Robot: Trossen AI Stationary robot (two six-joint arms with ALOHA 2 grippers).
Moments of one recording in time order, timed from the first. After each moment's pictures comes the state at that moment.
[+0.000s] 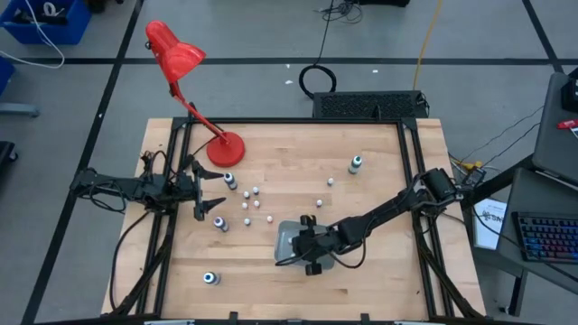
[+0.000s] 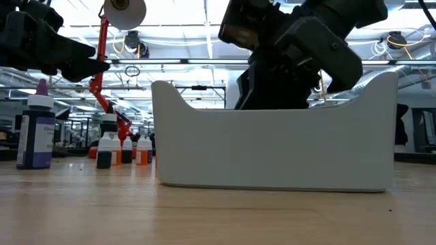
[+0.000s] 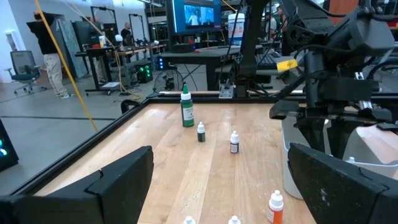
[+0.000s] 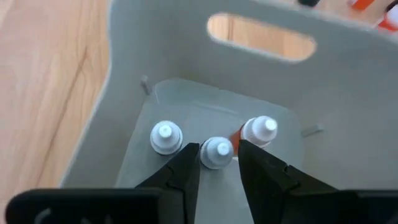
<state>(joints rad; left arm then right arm) -0.19 0.05 0.03 0.03 -0.33 0.05 0.39 1.92 1.16 -0.11 0.26 0.19</state>
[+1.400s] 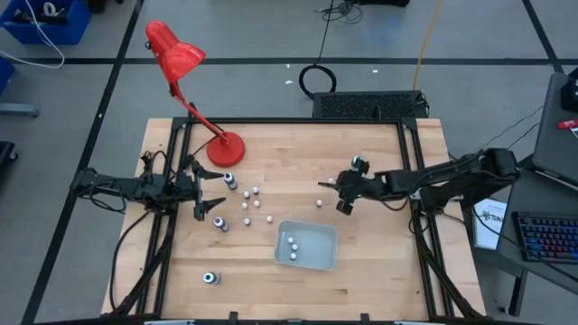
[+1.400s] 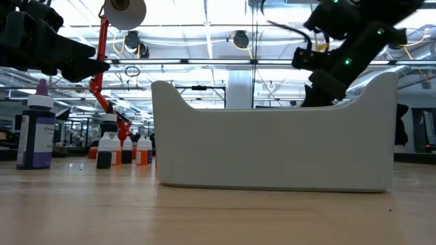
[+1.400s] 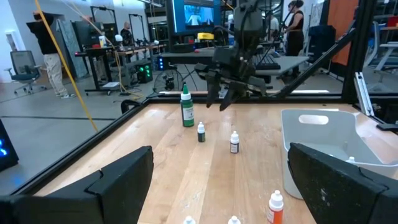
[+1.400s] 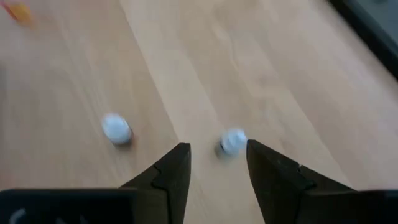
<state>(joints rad) -0.19 0.05 0.03 0.03 -0.33 0.05 0.03 1.26 0.59 -0.16 0.42 0.25</state>
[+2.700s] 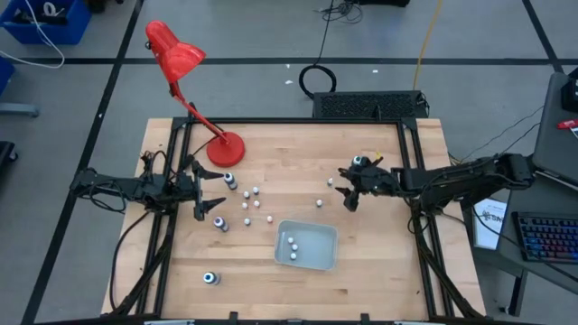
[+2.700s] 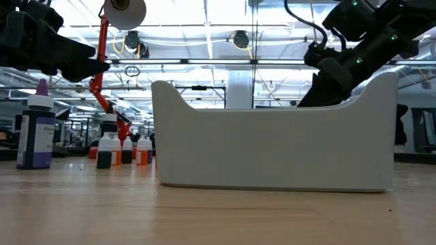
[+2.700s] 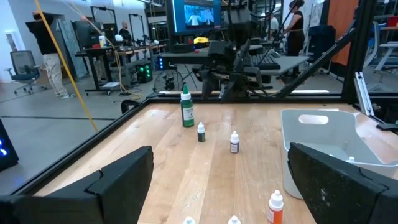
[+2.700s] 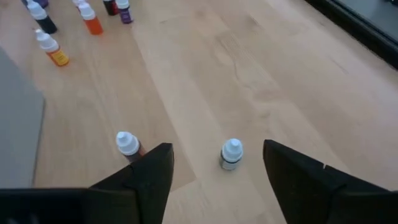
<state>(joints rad) -0.19 0.05 0.03 0.03 -0.33 0.05 -0.06 1.09 0.44 0.00 0.28 0.24</state>
